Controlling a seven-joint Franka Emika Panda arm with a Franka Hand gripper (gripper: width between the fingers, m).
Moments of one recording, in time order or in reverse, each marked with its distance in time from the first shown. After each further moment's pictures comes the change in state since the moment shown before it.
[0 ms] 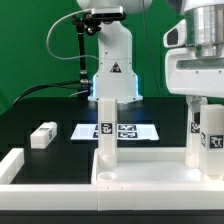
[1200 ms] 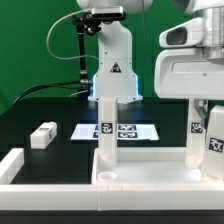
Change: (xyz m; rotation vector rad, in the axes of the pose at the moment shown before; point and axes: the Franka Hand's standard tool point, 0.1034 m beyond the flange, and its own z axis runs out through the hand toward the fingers) arm 0.001 -0.010 0.003 -0.040 -0.010 -0.382
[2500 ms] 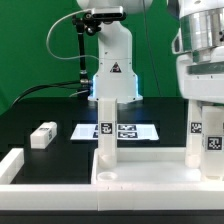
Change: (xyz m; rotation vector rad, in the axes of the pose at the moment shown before) arm 0.004 0.006 0.003 0.116 -0.003 0.579
